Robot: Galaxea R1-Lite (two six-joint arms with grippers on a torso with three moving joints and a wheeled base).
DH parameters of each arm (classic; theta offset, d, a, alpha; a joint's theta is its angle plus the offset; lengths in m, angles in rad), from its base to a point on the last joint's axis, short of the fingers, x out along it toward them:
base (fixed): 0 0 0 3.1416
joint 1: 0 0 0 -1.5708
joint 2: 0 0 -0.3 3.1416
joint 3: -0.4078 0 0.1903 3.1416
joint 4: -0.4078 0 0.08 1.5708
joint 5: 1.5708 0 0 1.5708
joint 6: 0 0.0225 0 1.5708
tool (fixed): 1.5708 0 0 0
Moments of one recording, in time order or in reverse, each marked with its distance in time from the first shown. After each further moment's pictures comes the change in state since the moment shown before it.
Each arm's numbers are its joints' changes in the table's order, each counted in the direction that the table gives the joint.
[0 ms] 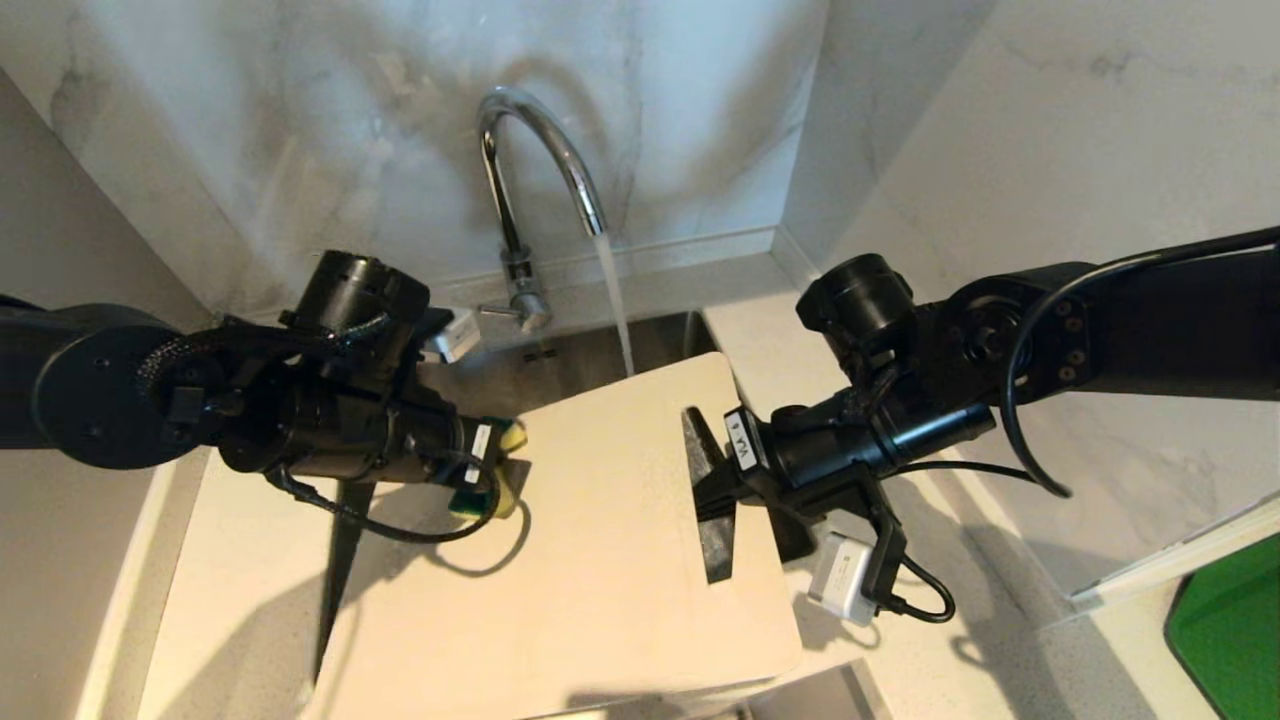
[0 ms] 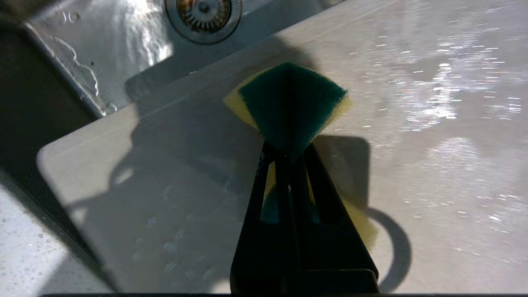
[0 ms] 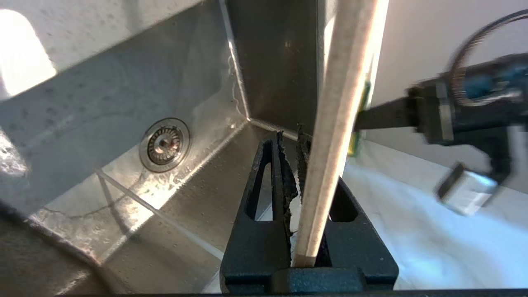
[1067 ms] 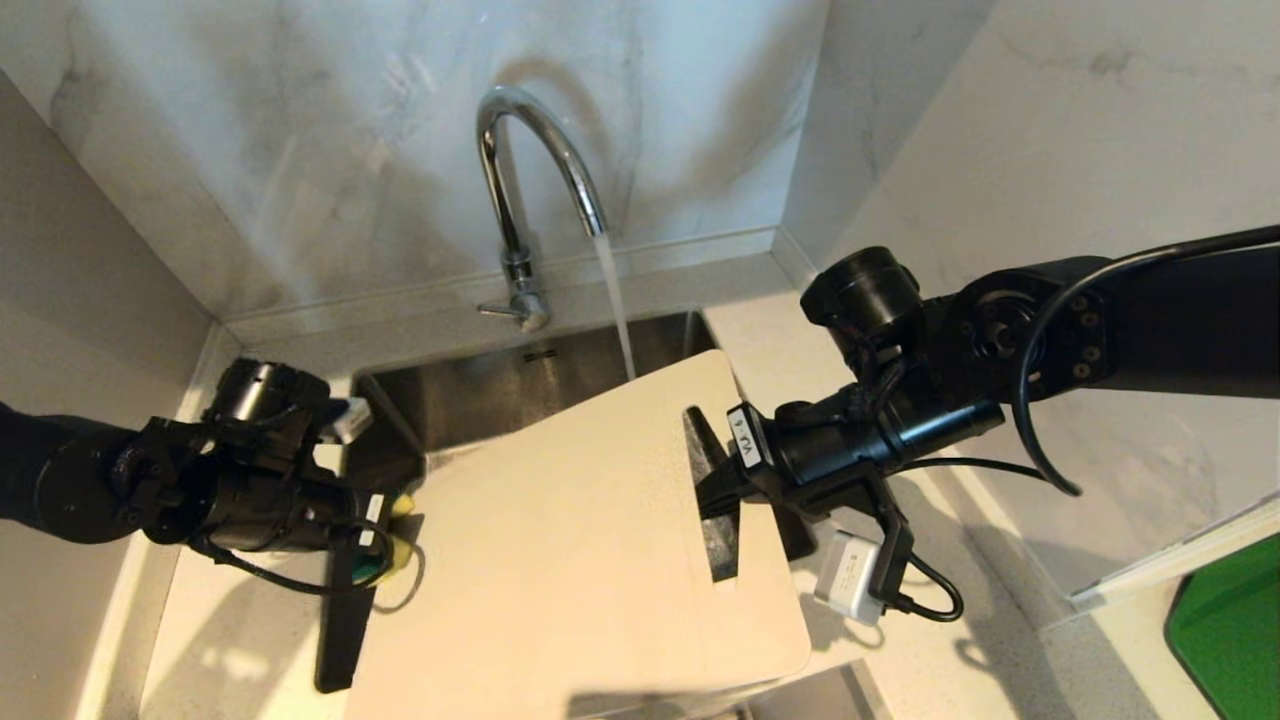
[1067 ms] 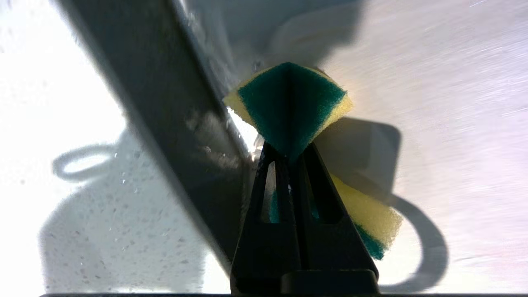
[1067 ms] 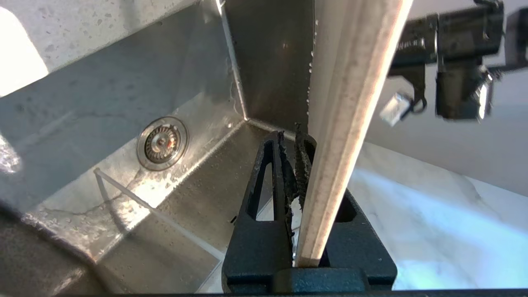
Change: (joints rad) left arm -0.322 -0.007 0.357 0.217 0.100 0.059; right arm 0.001 0.014 -0.001 0.002 -0.004 0.000
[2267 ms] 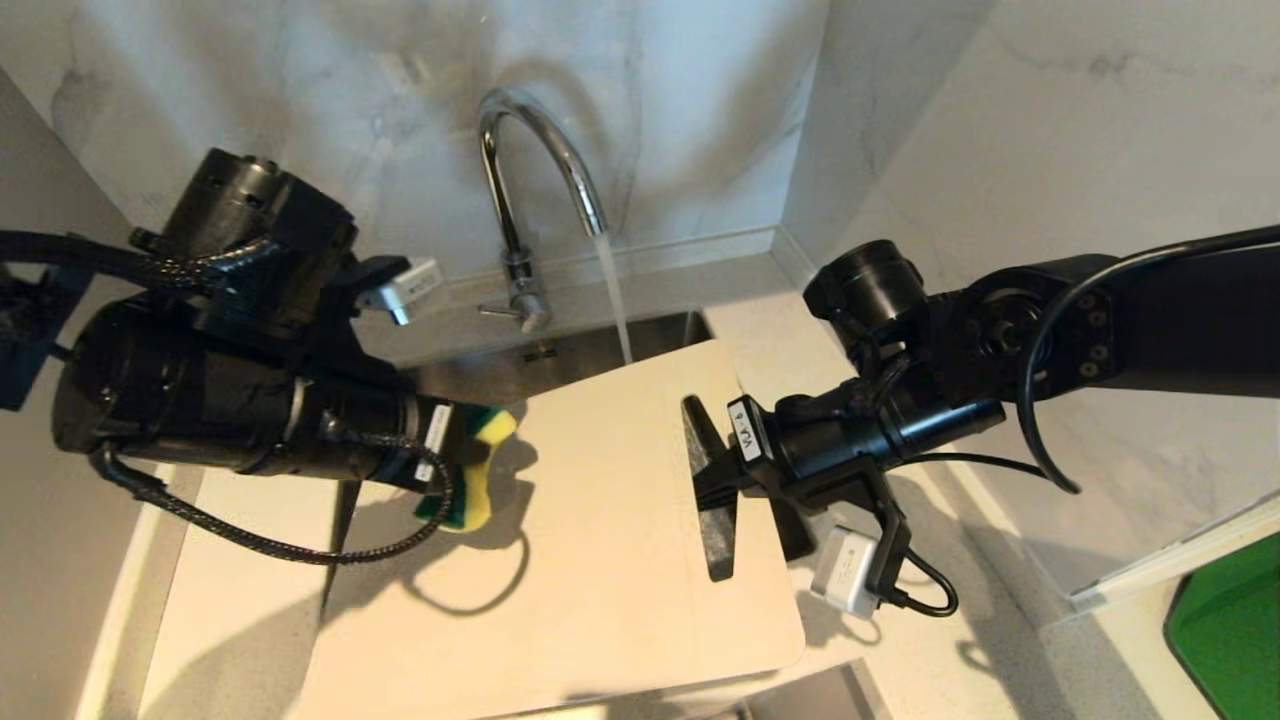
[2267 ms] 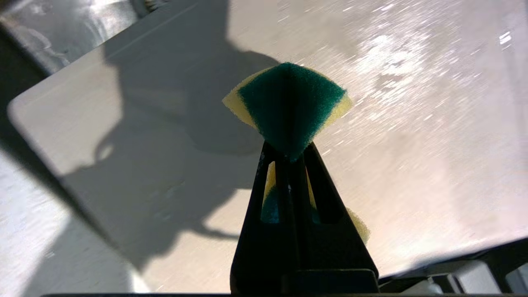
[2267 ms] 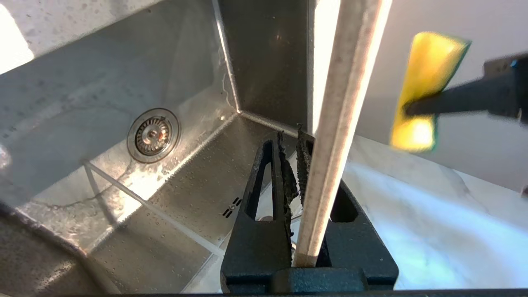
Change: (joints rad) left arm 0.456 0.154 -0.457 -0.462 -0.098 -0.122; right arm 0.000 0.003 0.002 0.024 0.000 0.000
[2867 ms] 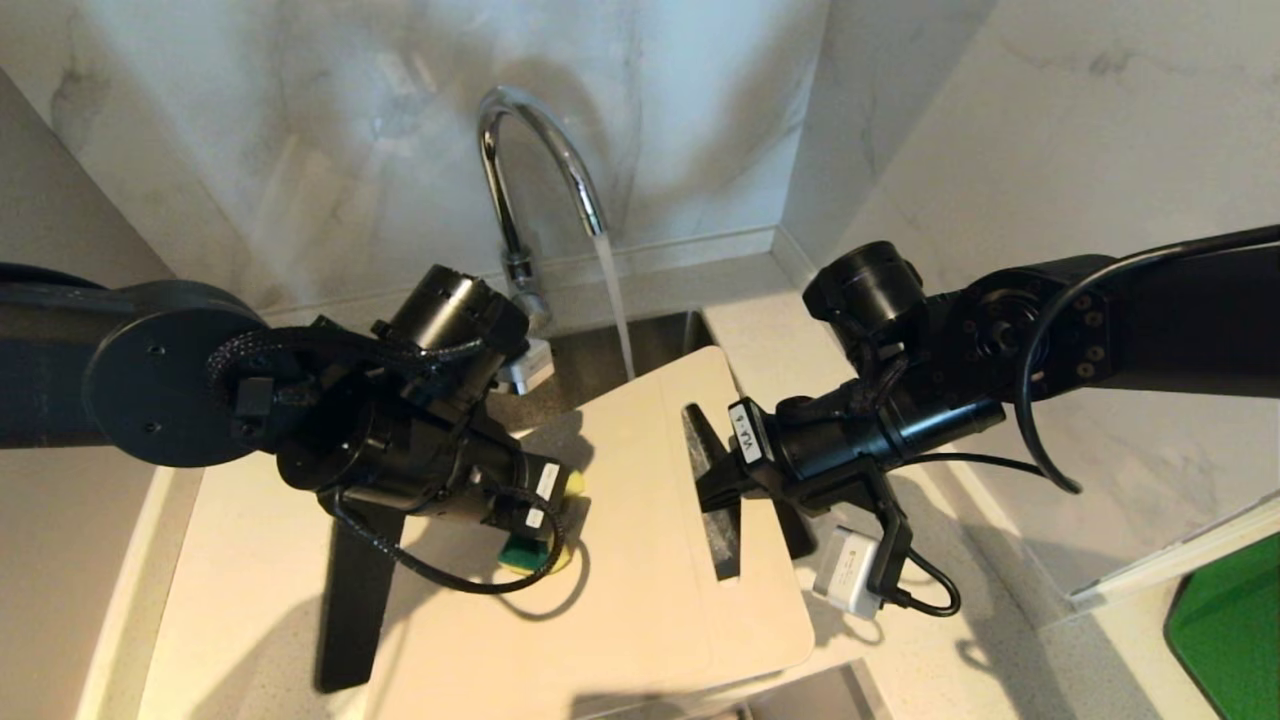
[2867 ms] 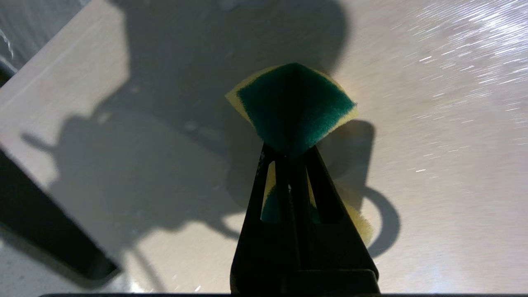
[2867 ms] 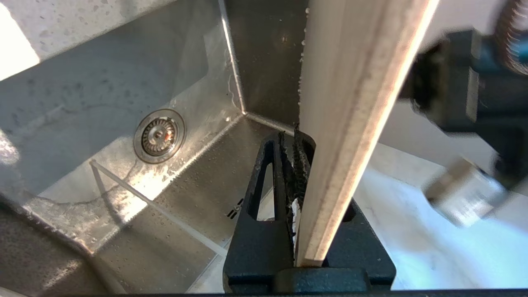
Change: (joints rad) left arm 0.041 -0.204 -0.047 0.001 -0.018 -0.055; right arm 0.000 0.002 0.000 -0.001 0.004 0.001
